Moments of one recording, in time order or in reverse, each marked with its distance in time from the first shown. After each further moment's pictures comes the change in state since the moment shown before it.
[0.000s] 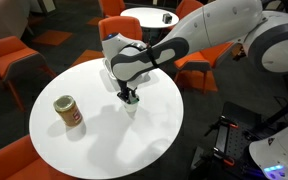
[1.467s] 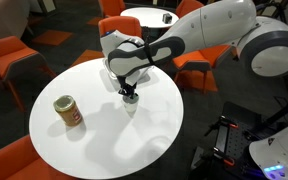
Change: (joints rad) arm -0.008 0.053 -0.010 0.119 0.003 -0.114 0.000
